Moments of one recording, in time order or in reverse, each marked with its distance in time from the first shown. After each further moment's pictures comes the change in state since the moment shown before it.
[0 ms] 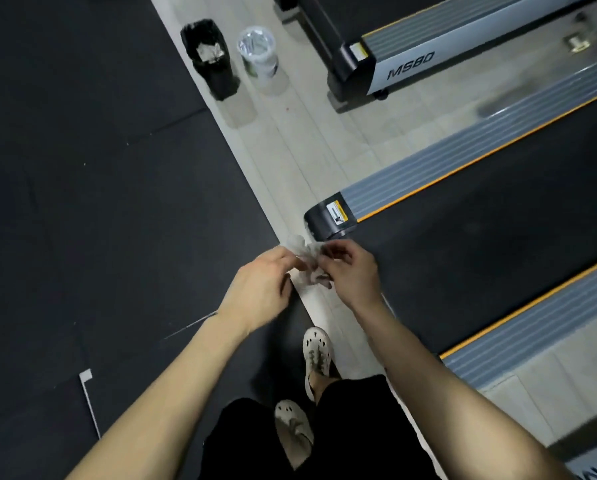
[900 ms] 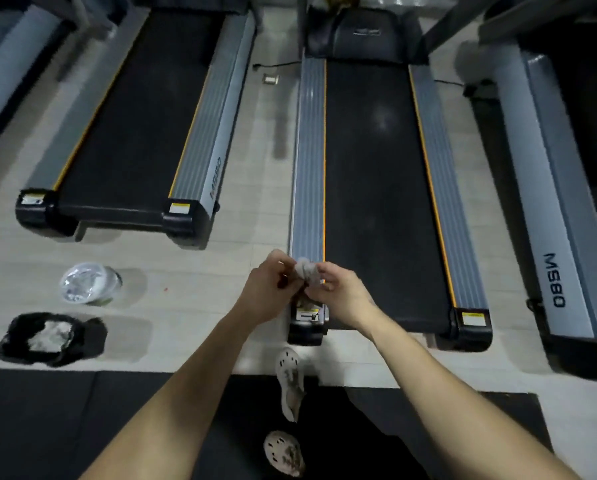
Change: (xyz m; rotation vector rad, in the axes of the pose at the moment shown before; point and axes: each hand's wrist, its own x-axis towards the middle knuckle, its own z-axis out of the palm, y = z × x) left_hand 0.383 0.025 -0.197 -0.251 -0.576 0.539; right_hand 0.156 -0.201 0.022 0.378 0.557 0.125
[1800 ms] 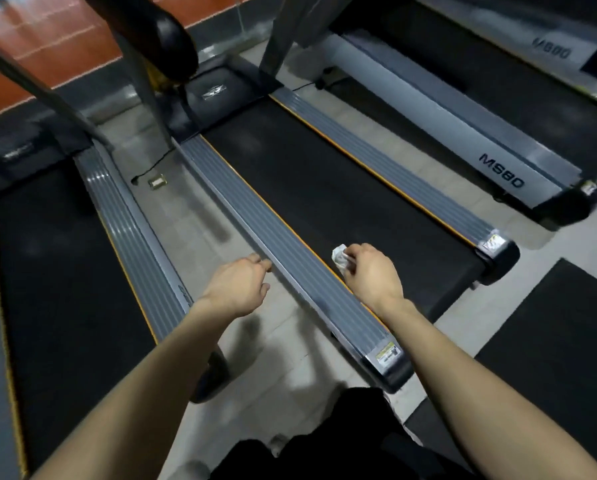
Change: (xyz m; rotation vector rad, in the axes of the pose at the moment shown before) left_hand 0.336 0.009 -0.210 1.262 -0.529 0.706; right_hand 0.209 -0.084 0.053 -0.610 0.931 0.157
